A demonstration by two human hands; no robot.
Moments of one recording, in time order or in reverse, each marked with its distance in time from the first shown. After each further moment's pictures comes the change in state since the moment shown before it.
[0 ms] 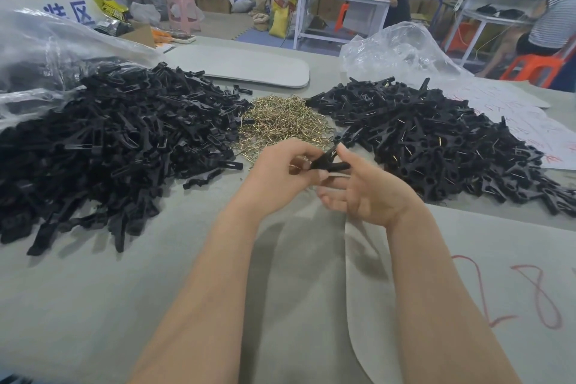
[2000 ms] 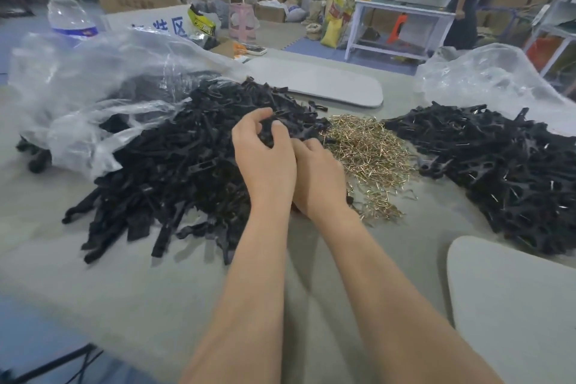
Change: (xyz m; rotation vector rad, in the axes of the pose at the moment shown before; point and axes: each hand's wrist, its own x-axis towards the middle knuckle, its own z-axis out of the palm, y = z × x) left_hand -0.006 -0.012 -0.102 -0.234 0.934 -0.251; right_hand 0.086 0.027 0.170 -1.446 0.299 -0.626
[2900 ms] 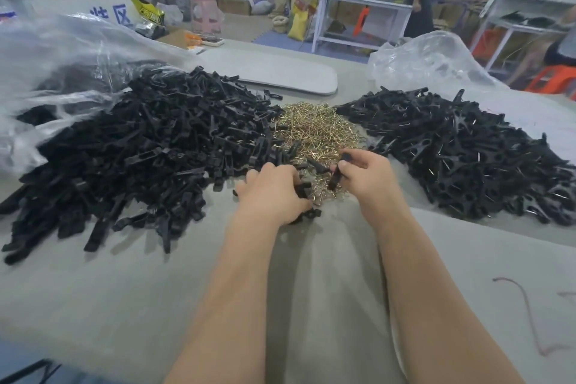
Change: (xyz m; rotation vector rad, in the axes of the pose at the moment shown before) left_hand -0.053 -0.012 0.026 1.097 -0.855 0.032; right_hand -0.047 0.106 -0.050 0.832 0.258 0.525
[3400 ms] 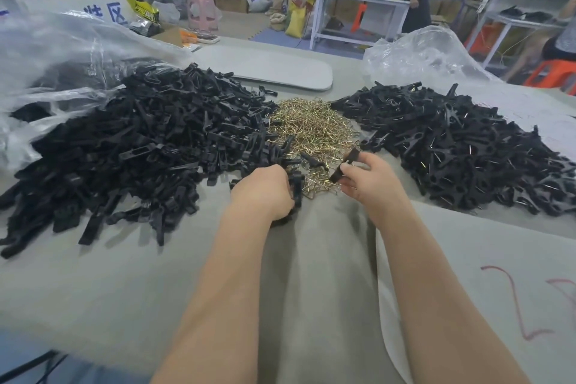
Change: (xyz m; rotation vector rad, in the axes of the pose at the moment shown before) left_hand -0.003 0.002 0.000 0.029 -0.087 0.001; right_hand -0.006 0.009 -0.021 0.037 -0.077 0.108
